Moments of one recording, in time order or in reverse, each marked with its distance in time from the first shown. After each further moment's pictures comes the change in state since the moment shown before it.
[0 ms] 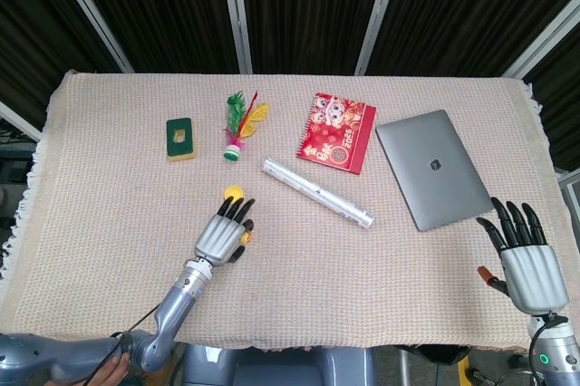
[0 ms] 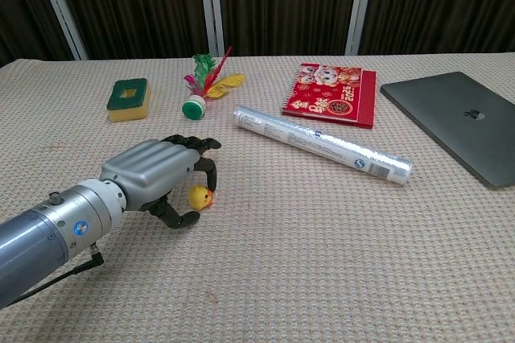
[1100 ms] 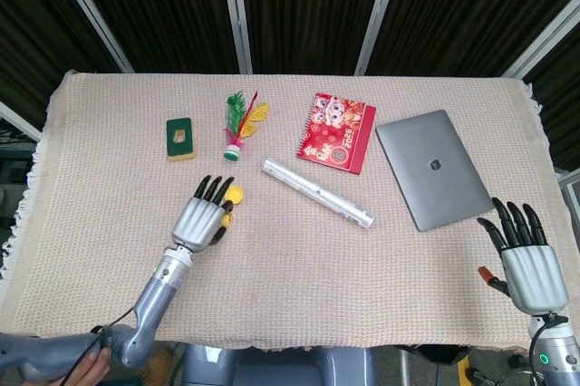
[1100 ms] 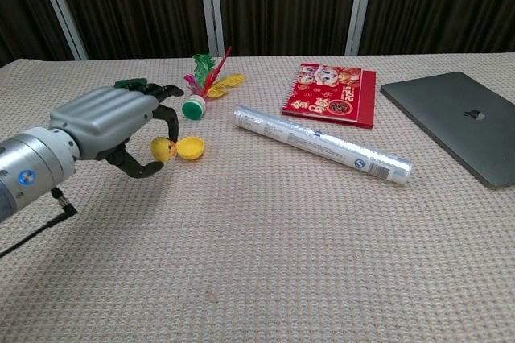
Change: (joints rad) left arm 0.017 0.166 -0.032 -0.142 0.012 0.103 0.052; right arm -0.002 0.000 0.000 -0.006 0.008 -0.002 0.002
